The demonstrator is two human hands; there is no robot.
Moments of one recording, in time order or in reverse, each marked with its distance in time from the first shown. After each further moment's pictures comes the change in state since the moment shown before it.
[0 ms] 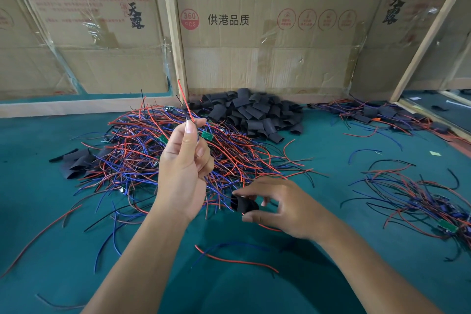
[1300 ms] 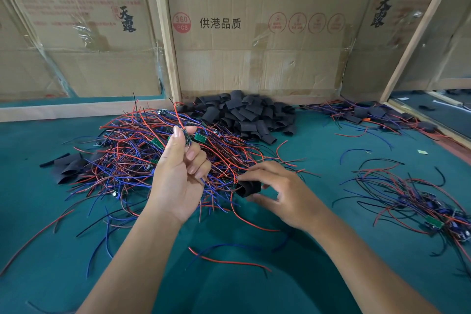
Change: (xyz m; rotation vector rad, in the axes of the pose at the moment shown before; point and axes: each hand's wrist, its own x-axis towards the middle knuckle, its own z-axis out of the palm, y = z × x) left_hand 0.005 -0.004 -0.003 -0.241 -0.016 -0.188; right_hand -0.001 0.012 -0.010 -0.053 0.168 -0.052
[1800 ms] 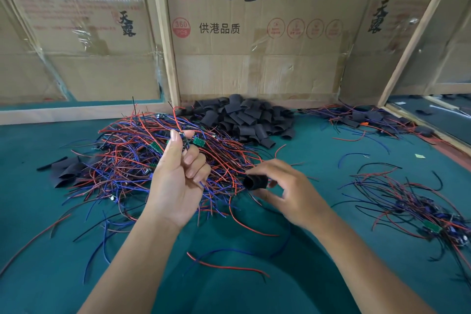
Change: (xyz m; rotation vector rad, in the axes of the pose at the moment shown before) left_hand -0.001 0.001 0.000 -0.045 -0.014 -0.024; right_hand 0.000 0.014 -0.007 -0.026 0.083 0.025
